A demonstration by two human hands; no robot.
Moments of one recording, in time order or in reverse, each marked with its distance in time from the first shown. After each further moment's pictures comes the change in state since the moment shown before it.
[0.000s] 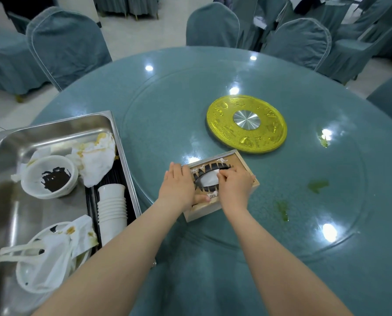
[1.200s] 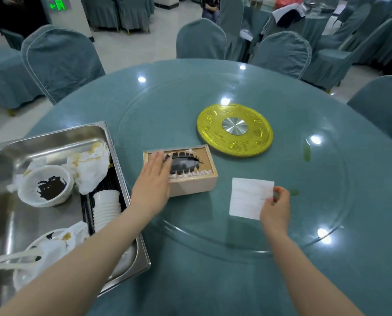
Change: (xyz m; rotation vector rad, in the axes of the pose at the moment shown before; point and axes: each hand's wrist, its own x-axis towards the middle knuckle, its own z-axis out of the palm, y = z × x) left_hand -0.012 -0.041 -0.016 0.161 0.327 0.193; right_hand -0.020 0.110 -0.050 0.502 0.196 0.429
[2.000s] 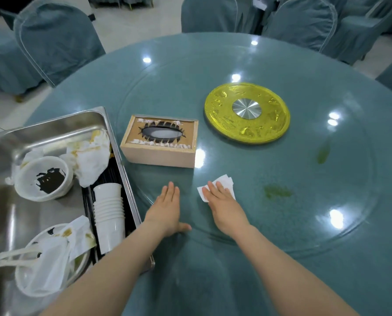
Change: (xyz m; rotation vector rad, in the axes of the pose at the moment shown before) left_hand -0.028 0.009 0.069 -0.079 -0.619 -0.109; right_hand -0.035 0.029 0.104 -0.838 -0.817 -0.797
